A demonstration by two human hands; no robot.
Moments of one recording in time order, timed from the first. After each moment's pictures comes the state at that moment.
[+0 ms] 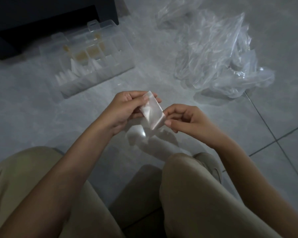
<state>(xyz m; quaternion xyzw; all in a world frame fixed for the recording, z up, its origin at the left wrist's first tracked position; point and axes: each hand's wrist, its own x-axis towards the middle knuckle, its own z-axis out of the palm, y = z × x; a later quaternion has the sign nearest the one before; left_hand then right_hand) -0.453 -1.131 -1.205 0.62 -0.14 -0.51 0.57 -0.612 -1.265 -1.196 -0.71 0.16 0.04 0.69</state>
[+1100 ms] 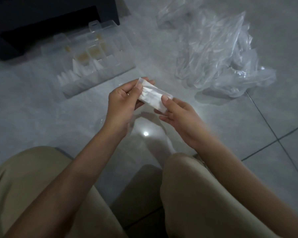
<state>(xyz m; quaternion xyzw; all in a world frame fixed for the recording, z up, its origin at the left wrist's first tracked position) -0.466 -1.138 -1.203 0.61 -0.08 -0.35 0.71 -0.583 -1.236 -1.200 -0.50 0.38 -0.04 0.77</state>
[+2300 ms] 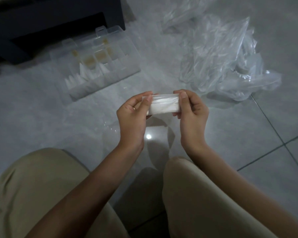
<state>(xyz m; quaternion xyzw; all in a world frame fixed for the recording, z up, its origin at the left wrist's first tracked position) -0.497 -1.138 -1.200 0.65 0.03 -0.26 0.72 -0.571 -1.221 -1.209 -0.59 0.42 -0.34 0.60</state>
